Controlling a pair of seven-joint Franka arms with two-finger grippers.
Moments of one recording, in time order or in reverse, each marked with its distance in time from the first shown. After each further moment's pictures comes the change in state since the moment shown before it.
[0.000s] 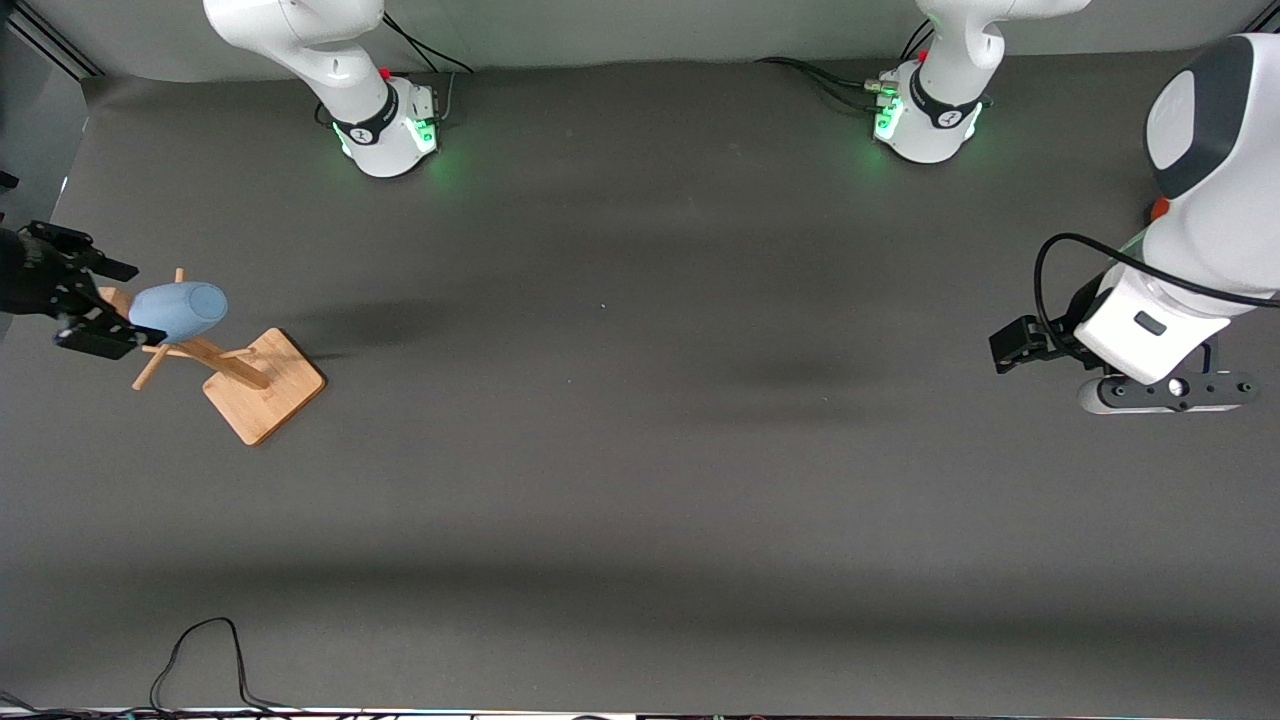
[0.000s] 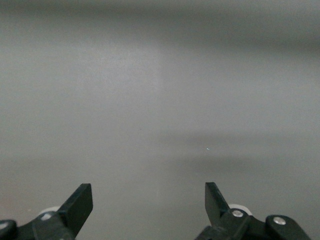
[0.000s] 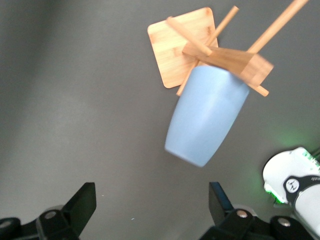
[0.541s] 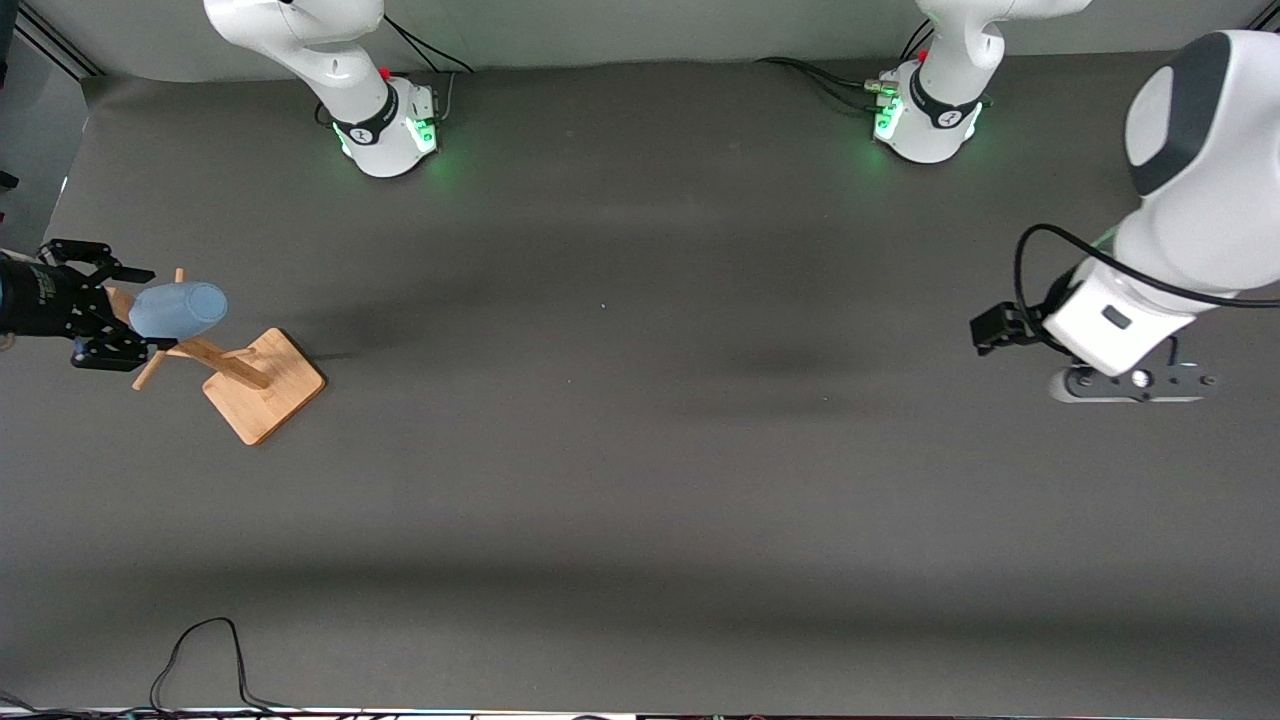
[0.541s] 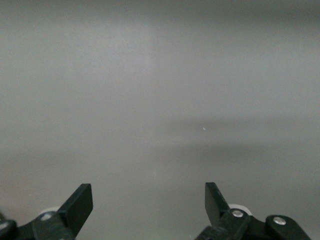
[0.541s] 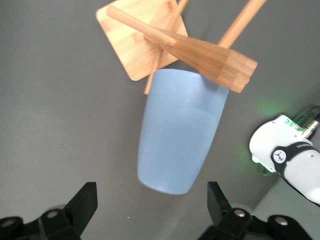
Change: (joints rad) left arm -0.031 -0.001 -0.019 0.001 0.000 -0.096 0.000; right arm -0.027 0.099 -0.016 0.001 0.021 -0.097 0.082
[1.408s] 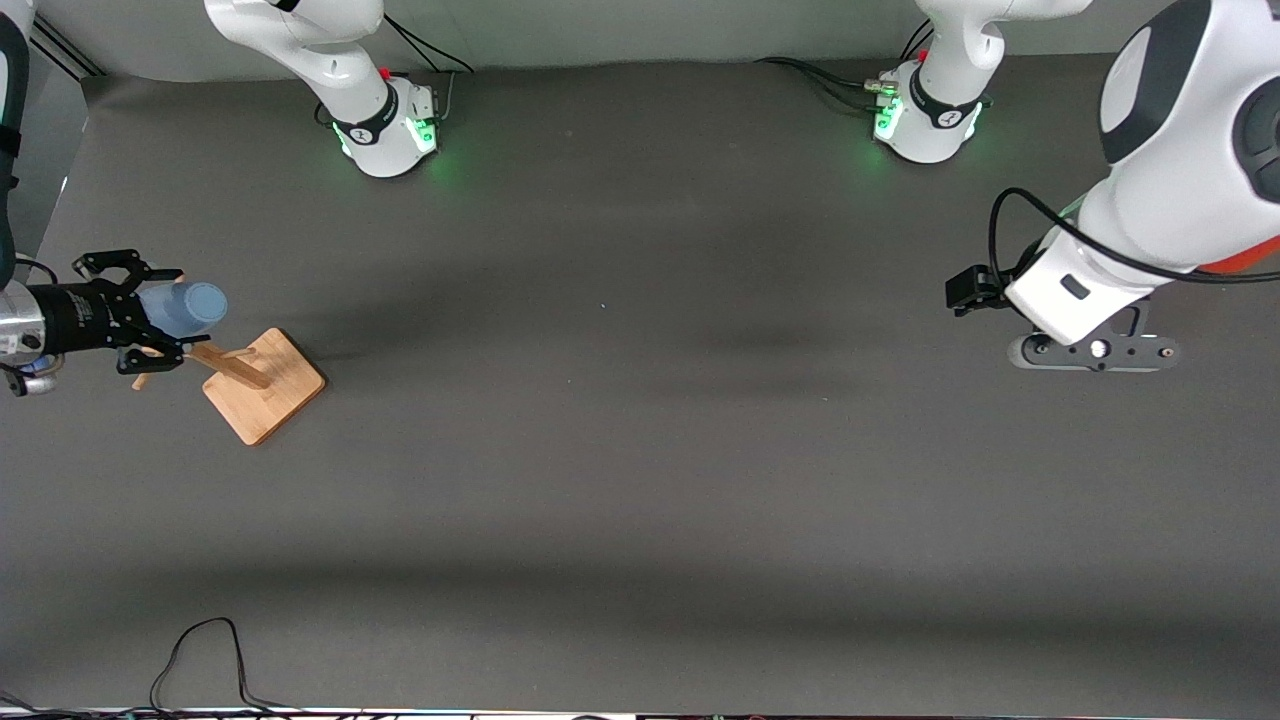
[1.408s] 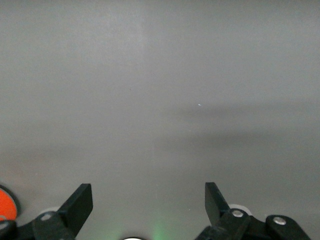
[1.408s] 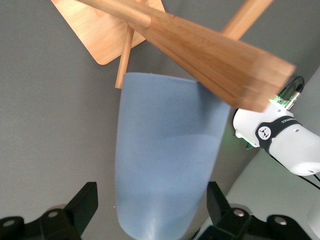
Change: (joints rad) left arm -0.013 -0.007 -0.022 0.066 0.004 -0.107 -0.010; right arm -0.039 0.106 -0.001 -0.002 0.074 -0.073 0.008
